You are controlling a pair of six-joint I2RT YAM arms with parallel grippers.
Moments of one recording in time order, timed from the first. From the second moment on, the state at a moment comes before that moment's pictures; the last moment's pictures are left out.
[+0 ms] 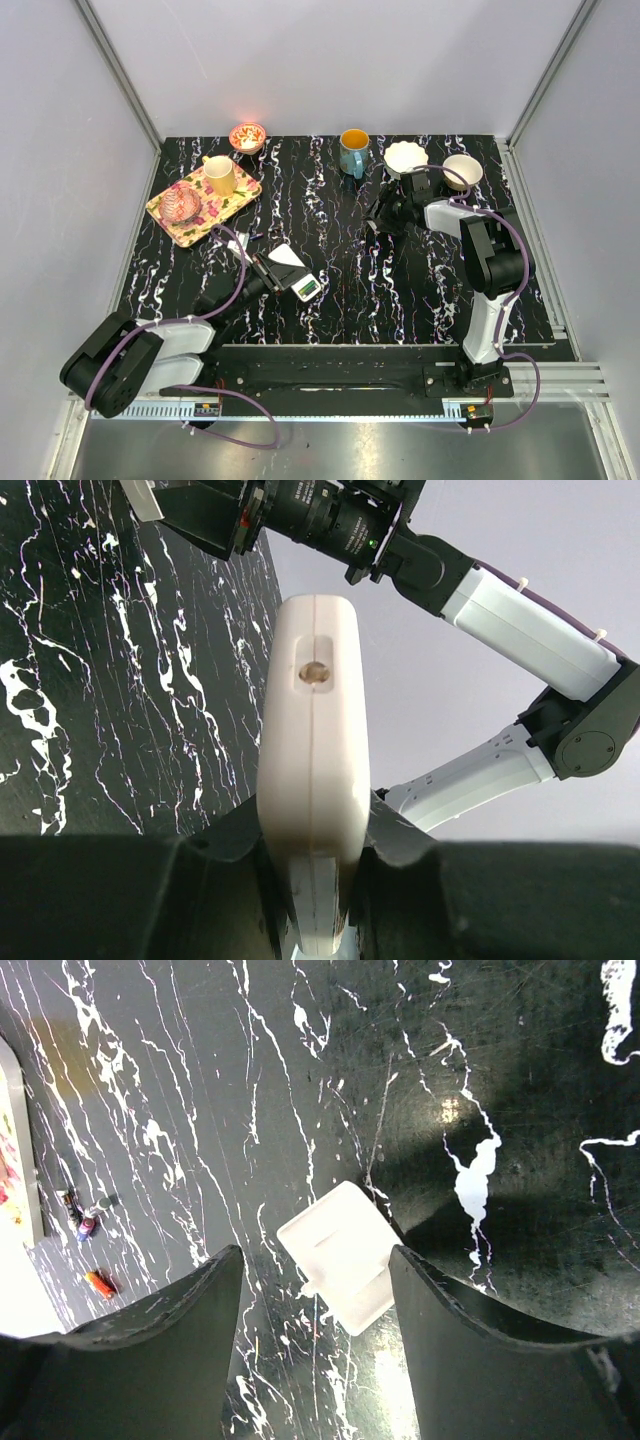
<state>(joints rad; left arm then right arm) -0.55 1.17 0.08 1.11 0.35 -1.29 0.28 1.96 1.18 -0.07 -0.30 0.77</state>
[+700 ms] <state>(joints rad) -0.55 1.20 0.08 1.13 0.36 -1.30 0.29 1.95 1.17 -0.10 -0.25 0.72</state>
